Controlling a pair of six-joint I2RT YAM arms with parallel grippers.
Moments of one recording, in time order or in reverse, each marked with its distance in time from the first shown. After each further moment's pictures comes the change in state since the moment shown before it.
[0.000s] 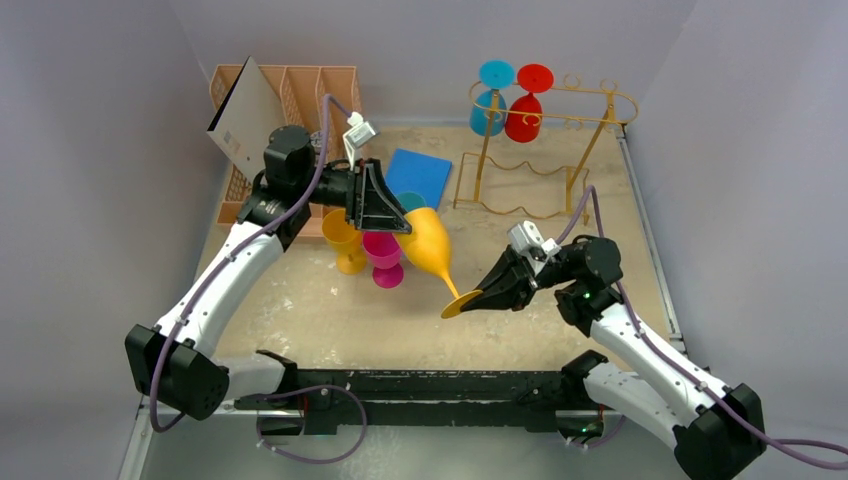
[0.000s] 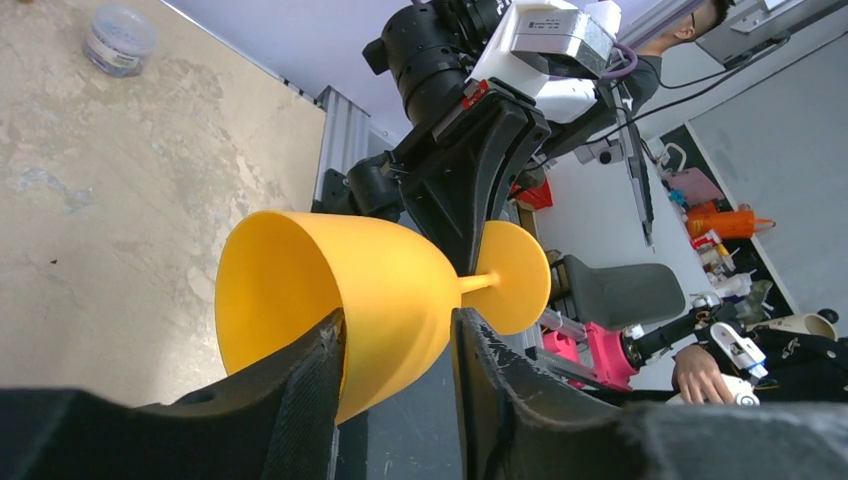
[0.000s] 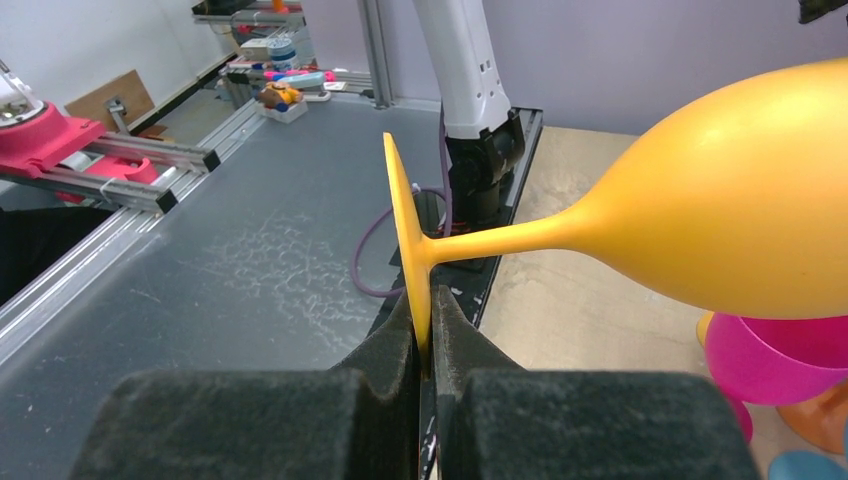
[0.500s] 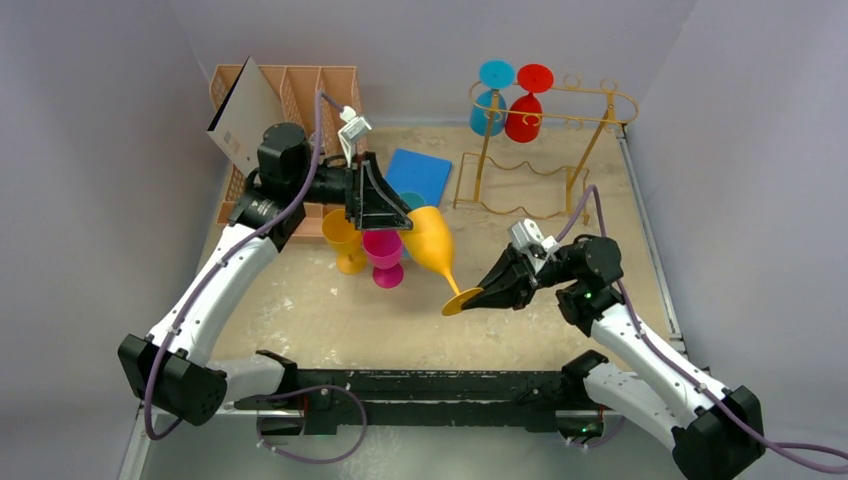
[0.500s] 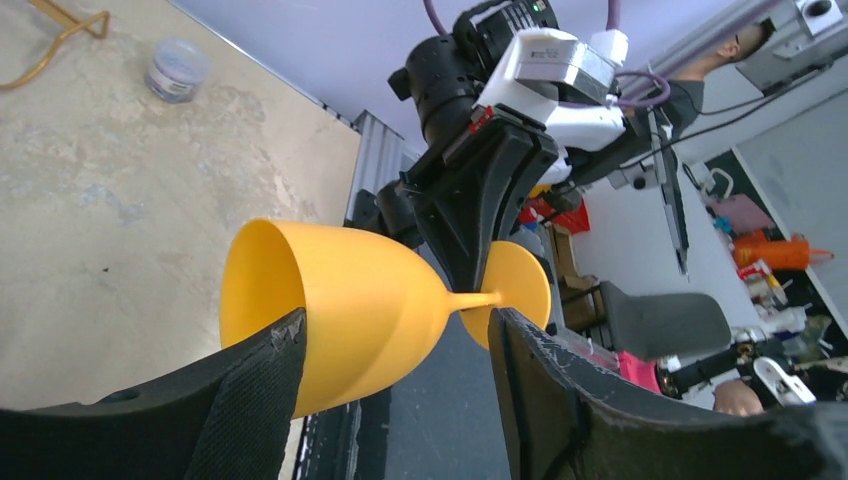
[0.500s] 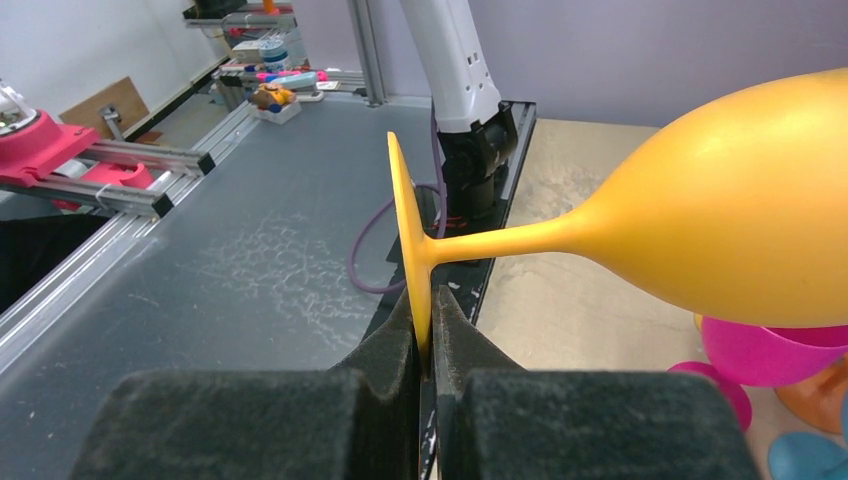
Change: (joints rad) left arm -0.001 -0.025 0.058 -0.127 -0.118 0.079; right arm -0.016 -0.009 -0.004 -0.021 -0.002 0.000
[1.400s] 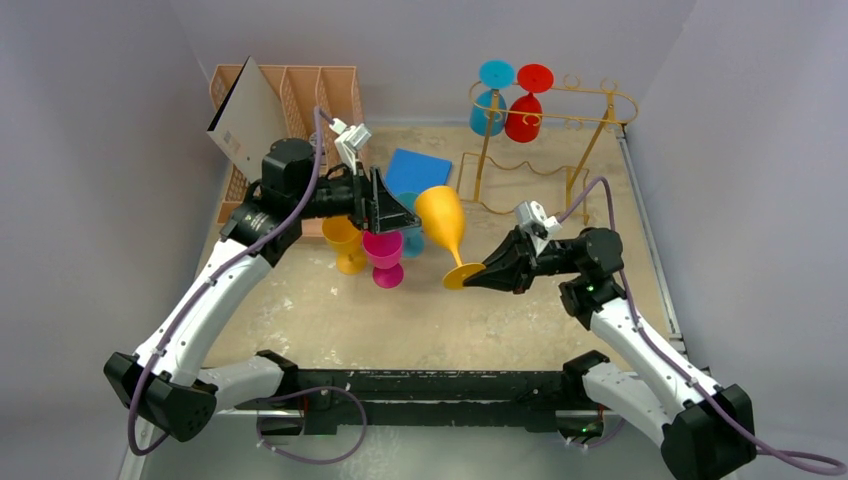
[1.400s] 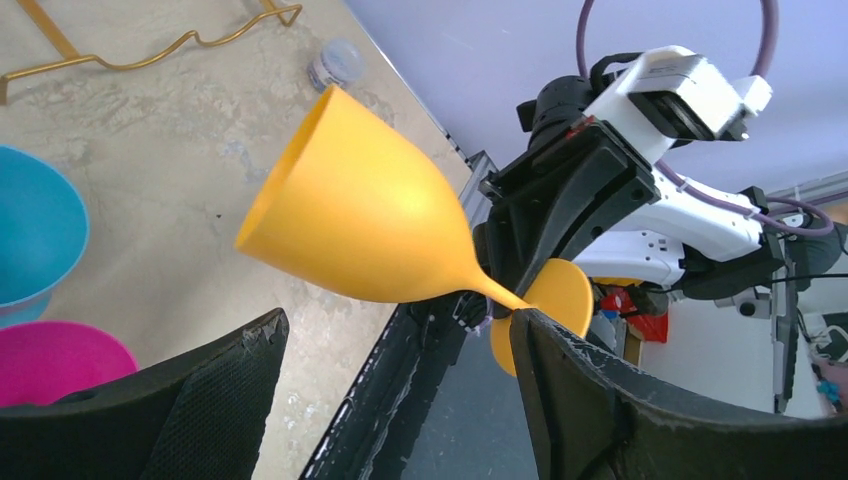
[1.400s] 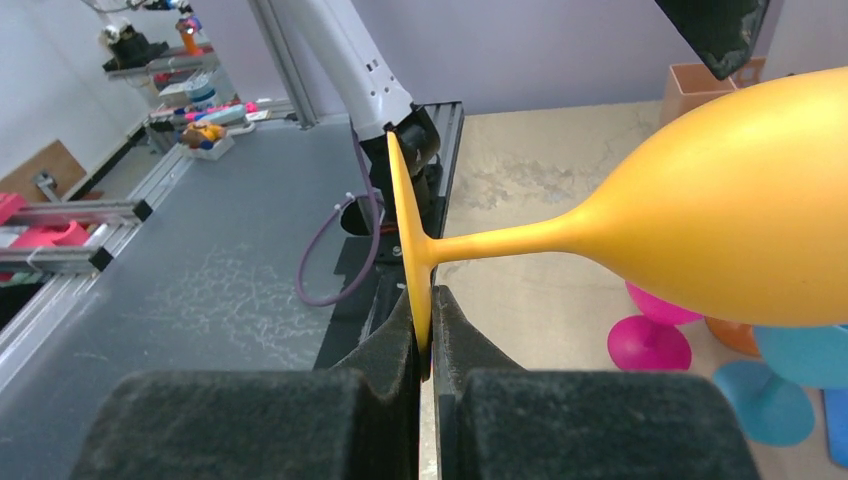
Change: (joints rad) left arm -0.076 -0.082 -0.017 -0.198 -0.404 0.012; right arm -0.111 0.045 0.000 -0.039 0.074 0.004
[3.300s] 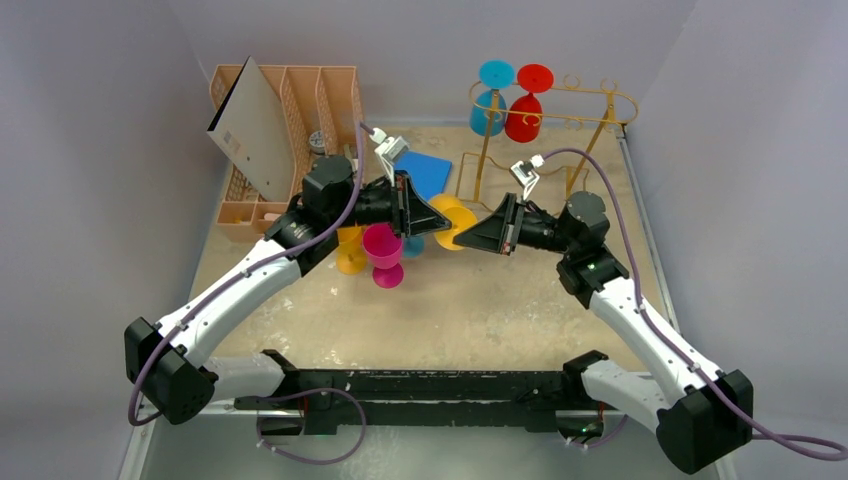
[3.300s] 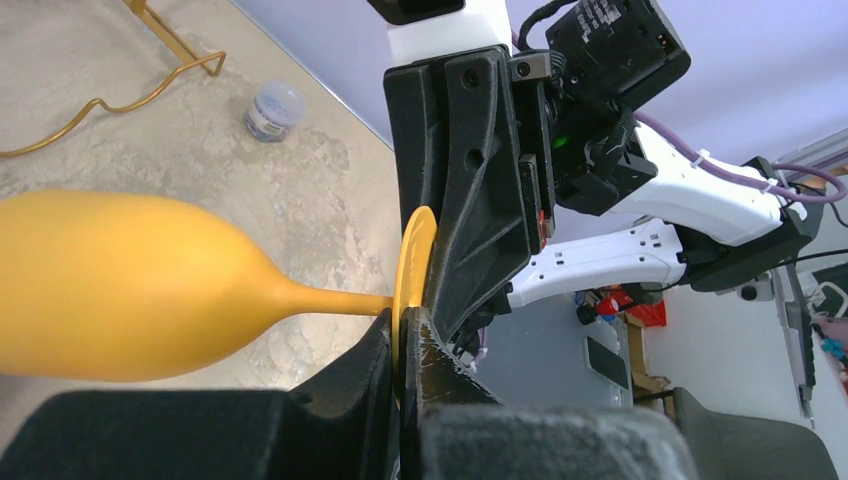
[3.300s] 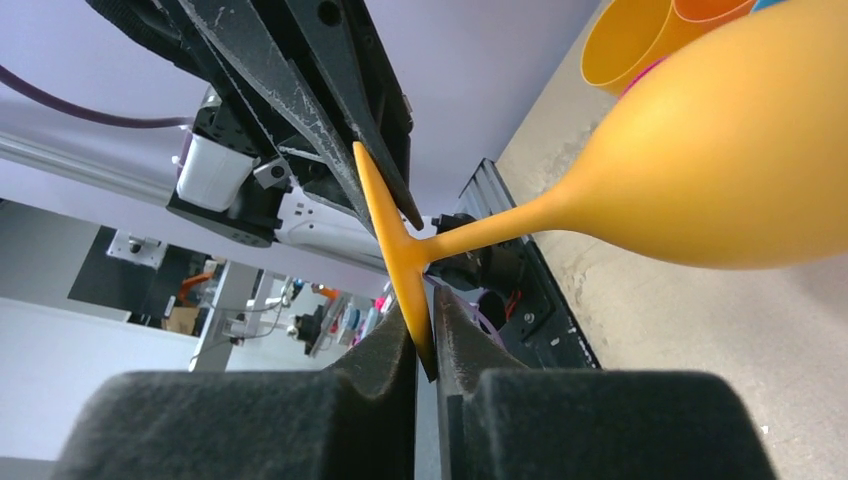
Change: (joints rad) left arm -0.198 0.076 -0.123 0.378 -0.088 -0.066; right arm -0.002 0.096 0.201 -0.451 0.376 0.537
